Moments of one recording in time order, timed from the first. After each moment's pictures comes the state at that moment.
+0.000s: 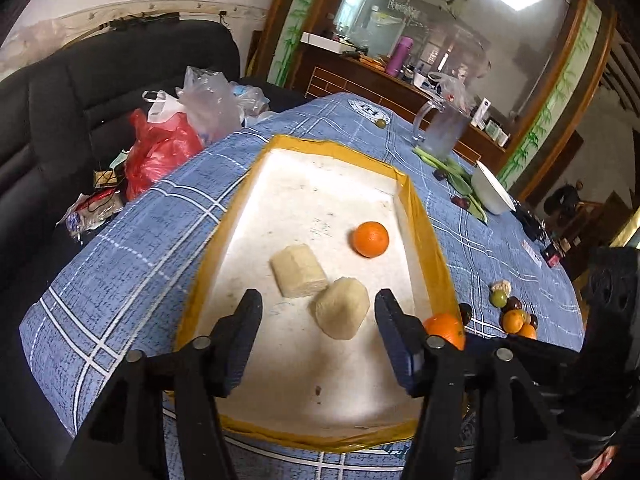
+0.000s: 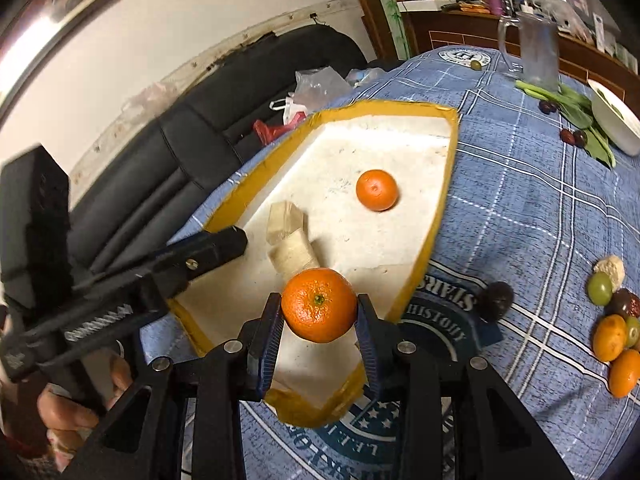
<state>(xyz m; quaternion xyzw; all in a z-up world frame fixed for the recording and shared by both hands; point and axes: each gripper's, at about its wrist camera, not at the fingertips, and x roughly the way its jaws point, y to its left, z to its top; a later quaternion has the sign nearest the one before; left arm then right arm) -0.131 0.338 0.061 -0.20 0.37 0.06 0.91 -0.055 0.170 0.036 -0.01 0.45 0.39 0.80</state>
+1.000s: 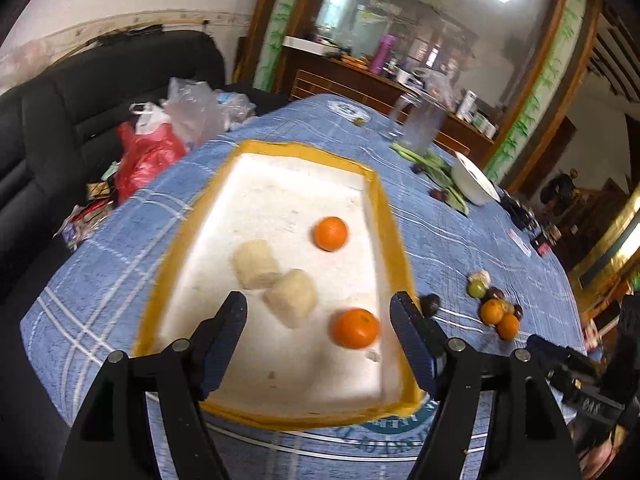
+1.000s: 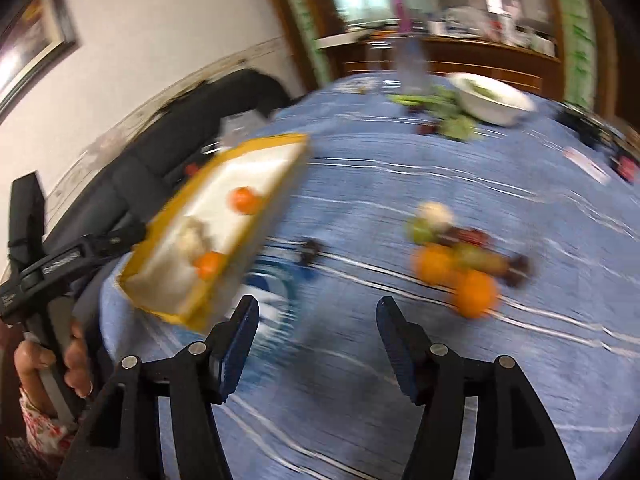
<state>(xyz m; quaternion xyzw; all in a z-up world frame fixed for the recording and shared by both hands) -0.129 0.292 0.079 -0.17 0.37 0.04 0.91 -0.072 0.002 0.048 0.03 0.42 0.27 0.87</state>
